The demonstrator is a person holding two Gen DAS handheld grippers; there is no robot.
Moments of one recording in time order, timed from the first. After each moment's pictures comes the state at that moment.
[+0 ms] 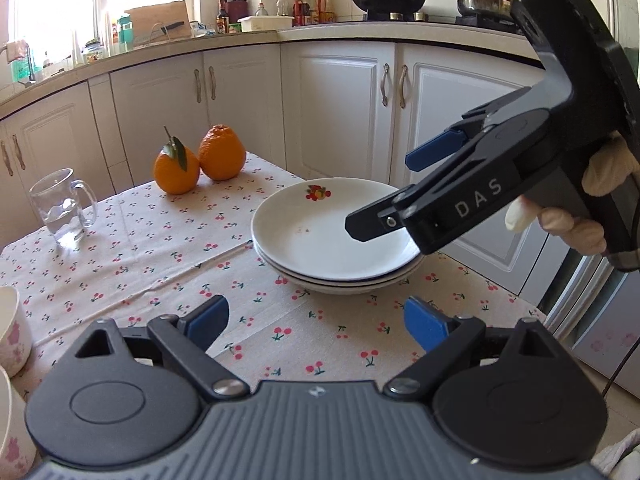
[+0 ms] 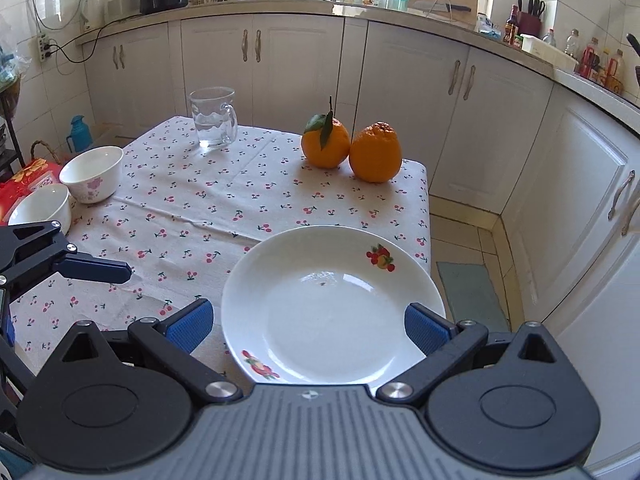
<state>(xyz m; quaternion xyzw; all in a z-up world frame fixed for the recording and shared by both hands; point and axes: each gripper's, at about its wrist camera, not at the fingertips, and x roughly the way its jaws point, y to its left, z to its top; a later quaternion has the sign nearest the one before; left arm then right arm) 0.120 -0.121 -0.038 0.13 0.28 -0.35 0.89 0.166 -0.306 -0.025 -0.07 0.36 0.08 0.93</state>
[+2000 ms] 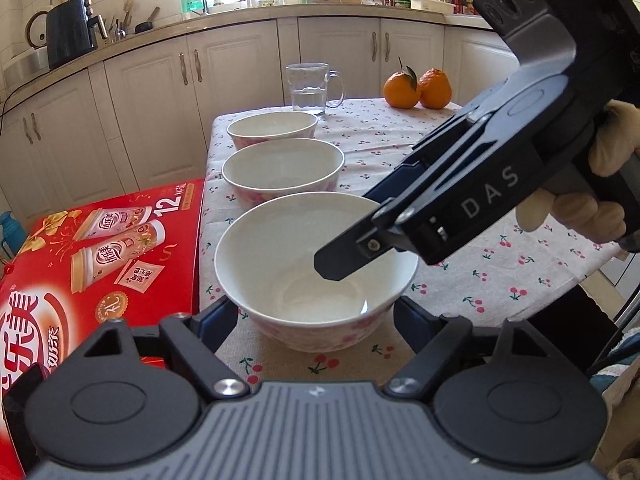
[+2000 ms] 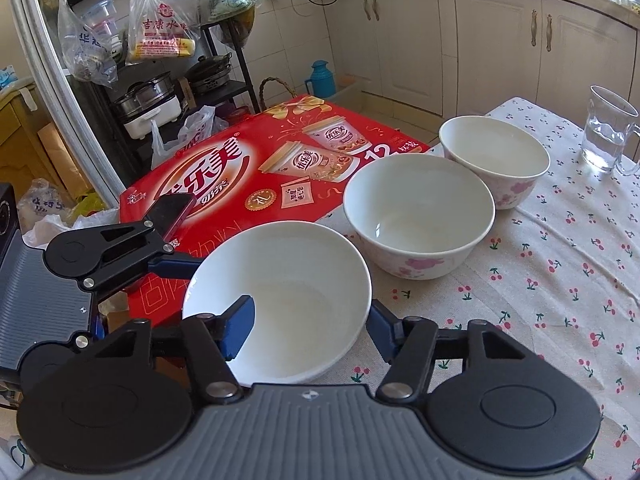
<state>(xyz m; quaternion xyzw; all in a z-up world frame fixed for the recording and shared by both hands) 0.058 0.121 -0.081 0.09 0.32 -0.16 0.93 0.172 0.001 -0.068 -0.08 0.40 0.41 0.81</state>
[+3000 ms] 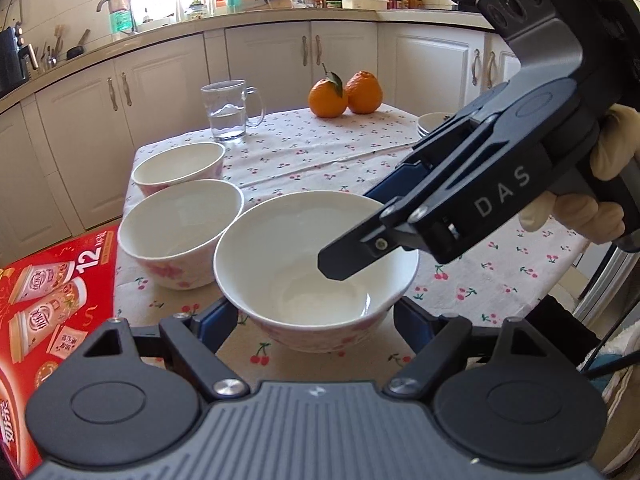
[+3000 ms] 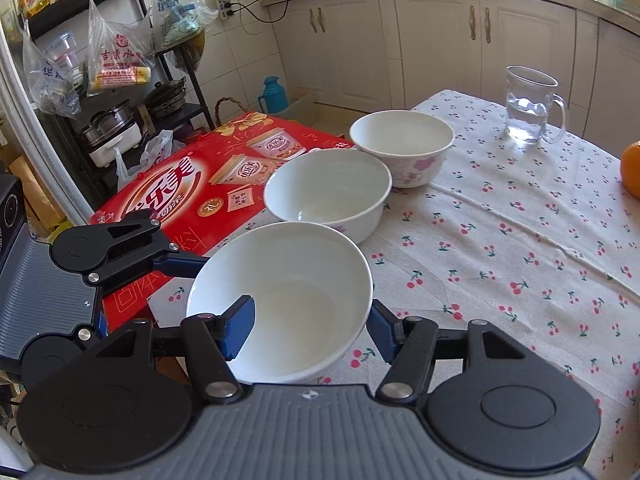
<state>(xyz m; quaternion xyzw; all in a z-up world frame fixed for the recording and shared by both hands) 0.085 0.066 -0.072 0.12 0.31 -0.25 0.91 0.166 -0.067 -0.058 -0.05 0.40 0.35 0.85</state>
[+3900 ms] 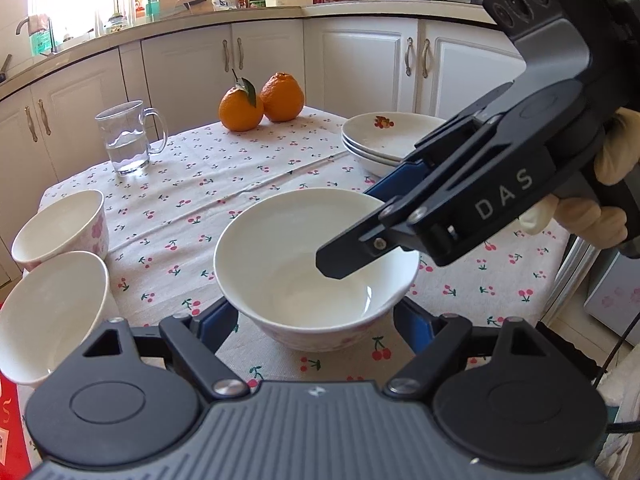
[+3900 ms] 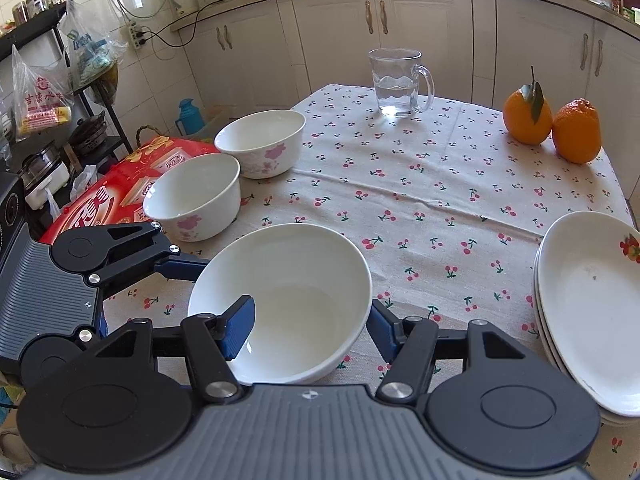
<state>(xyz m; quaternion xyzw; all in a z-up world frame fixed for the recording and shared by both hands) 0.125 -0.005 -0.083 0.14 0.30 -0.35 0.88 0.171 -0.156 -0.065 -0.01 0.40 0.24 0.88</state>
